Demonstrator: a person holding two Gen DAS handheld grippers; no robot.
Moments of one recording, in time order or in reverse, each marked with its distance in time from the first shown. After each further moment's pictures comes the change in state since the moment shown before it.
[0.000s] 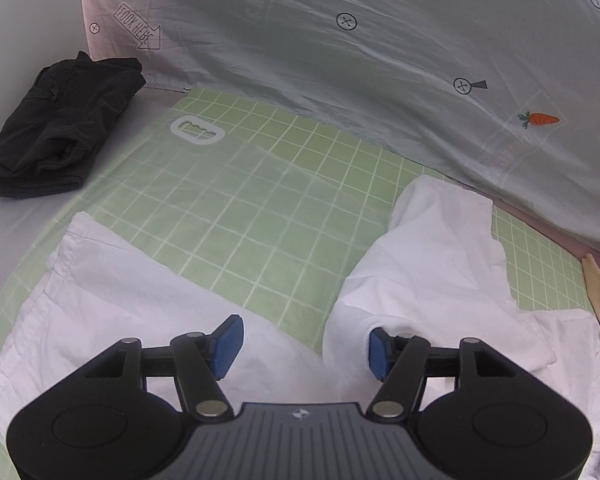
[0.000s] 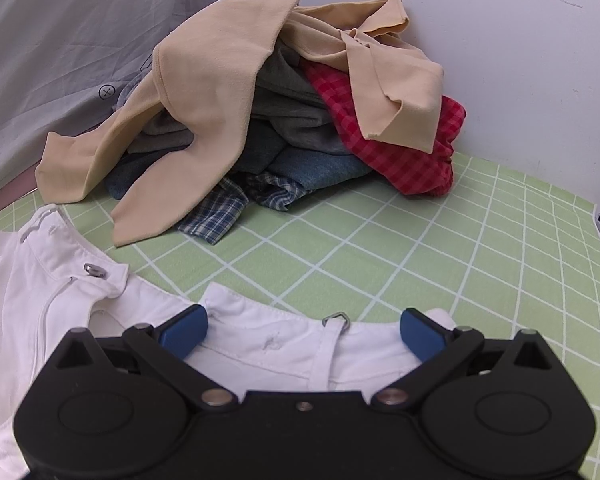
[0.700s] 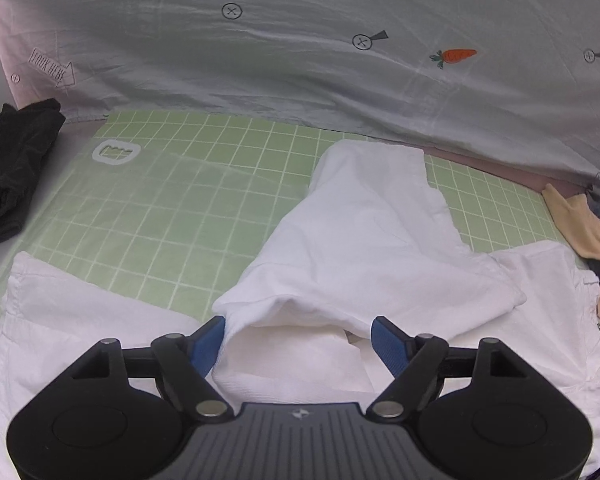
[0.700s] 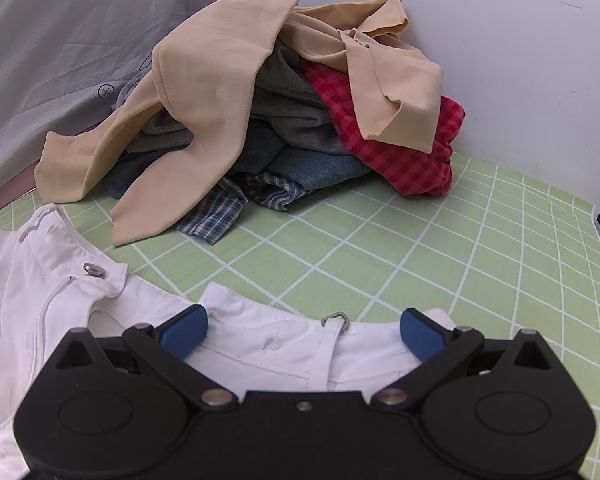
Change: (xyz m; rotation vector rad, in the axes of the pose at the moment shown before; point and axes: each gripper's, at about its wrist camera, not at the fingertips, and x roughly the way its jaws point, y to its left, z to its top) left arm 0.007 -0.073 -0.020 0.243 -0.010 -0.041; right arm 0.000 0.000 0.000 0.004 0.002 0.000
